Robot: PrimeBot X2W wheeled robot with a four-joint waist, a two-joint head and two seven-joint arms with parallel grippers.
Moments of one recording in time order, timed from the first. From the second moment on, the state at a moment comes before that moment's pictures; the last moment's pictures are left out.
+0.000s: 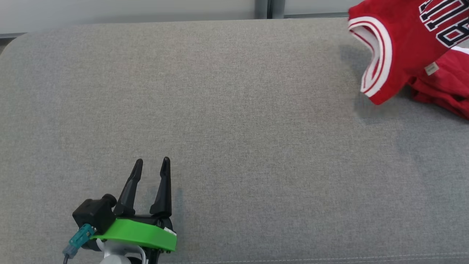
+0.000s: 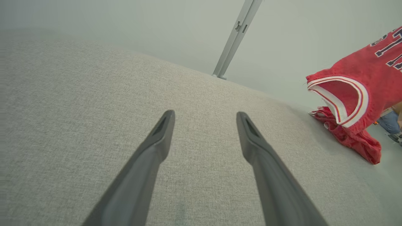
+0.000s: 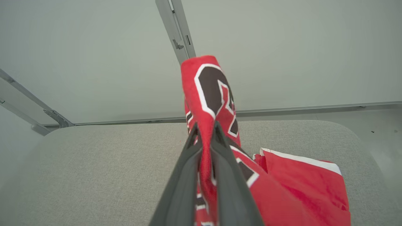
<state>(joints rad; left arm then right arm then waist) 0.00 0.05 -0.30 0.02 -0.56 0.04 -0.25 -0.93 -0.67 0.53 0.43 0.99 -0.04 0.41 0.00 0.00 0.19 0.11</state>
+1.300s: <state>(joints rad) -0.09 0.11 -0.27 -0.08 -0.52 0.05 -0.22 -0.95 -0.80 0.42 0.71 0.91 -0.12 0.30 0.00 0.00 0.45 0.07</state>
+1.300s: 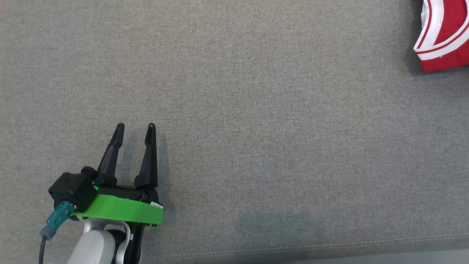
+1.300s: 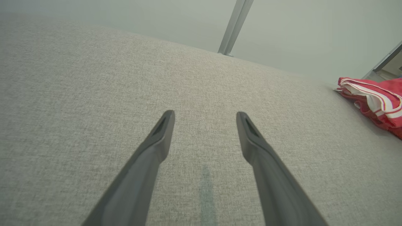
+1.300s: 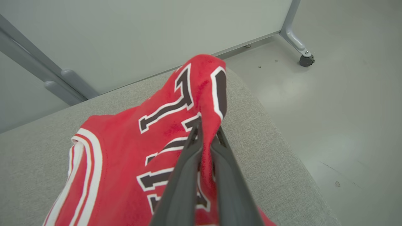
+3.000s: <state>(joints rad) -0.15 0.11 -0.24 0.00 -0.49 0.08 -0.22 -0.94 -0.51 0.57 0.71 0.69 -0.03 -0.15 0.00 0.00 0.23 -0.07</state>
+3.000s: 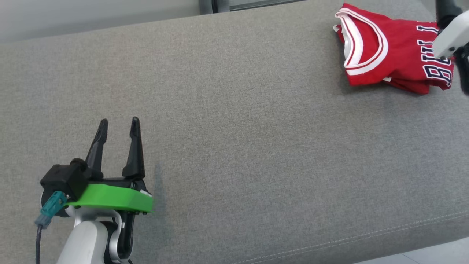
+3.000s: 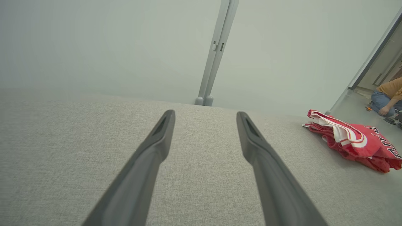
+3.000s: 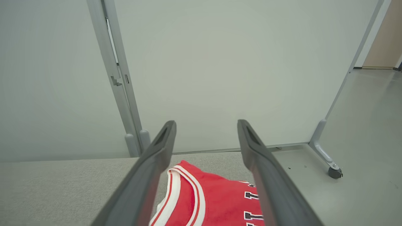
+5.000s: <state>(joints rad) 0.09 0.05 -0.12 0.09 -0.45 0.12 -0.23 -0.12 -0.19 0.35 0.25 0.42 -0.13 -0.25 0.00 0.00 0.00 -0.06</state>
